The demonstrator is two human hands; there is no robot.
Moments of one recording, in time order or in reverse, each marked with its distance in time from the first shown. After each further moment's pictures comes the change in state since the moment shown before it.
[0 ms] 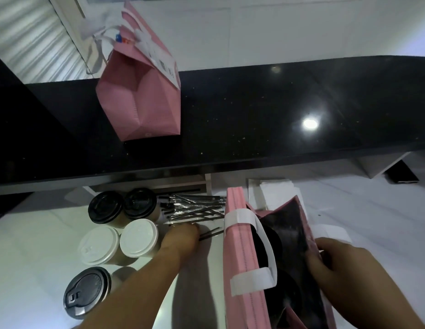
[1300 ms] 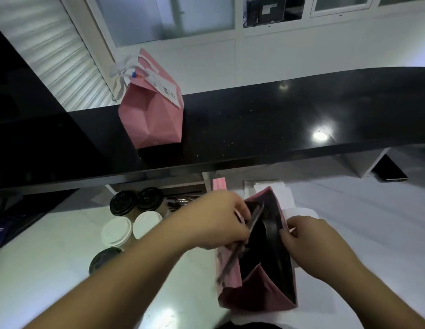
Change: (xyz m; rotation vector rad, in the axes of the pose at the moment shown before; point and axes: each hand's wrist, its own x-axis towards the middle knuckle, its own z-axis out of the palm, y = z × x) left_hand -0.205 0.136 -0.202 -0.535 -0.037 0.172; right_hand -0.010 0.026 -0.007 -0.041 0.048 -0.129
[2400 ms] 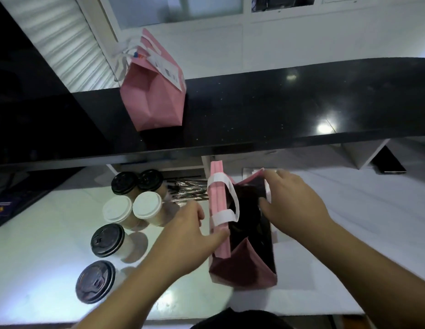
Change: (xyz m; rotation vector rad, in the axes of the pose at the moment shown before) left_hand -0.036 -0.062 0.072 -0.039 0.390 -0.205; right_hand 0.017 -0.031 -0.017 -0.149 0.162 -0.291
